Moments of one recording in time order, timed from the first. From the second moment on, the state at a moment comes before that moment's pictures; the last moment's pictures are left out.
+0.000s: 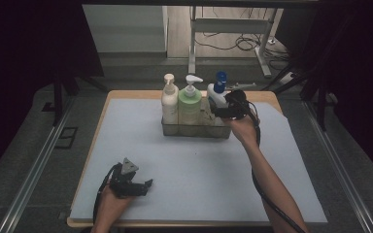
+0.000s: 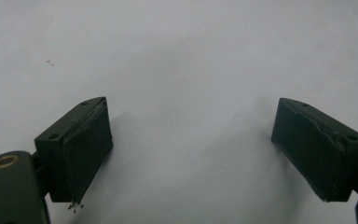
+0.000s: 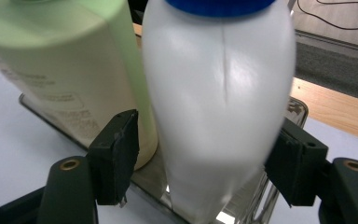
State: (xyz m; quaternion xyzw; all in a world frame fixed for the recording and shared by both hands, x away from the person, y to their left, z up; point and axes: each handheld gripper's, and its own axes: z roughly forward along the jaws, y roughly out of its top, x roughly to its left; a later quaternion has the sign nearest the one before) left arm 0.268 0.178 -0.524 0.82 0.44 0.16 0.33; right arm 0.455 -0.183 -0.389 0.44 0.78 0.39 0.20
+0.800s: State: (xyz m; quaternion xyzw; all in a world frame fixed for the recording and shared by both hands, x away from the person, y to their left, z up) left arm 0.268 0.178 -0.524 0.82 0.44 0.16 0.33; right arm 0.421 -0.216 -0.399 0.43 0.80 0.39 0.17
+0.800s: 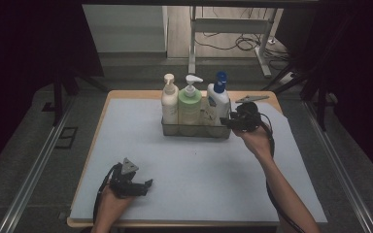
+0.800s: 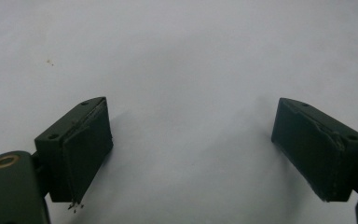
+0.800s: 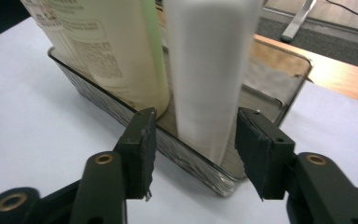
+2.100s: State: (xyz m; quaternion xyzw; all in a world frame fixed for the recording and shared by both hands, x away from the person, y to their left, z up) left arm 0.268 0.178 -0.524 0.82 0.44 0.16 0.33; right arm 0.482 -0.213 -0.449 0.49 0.78 0.35 0.18
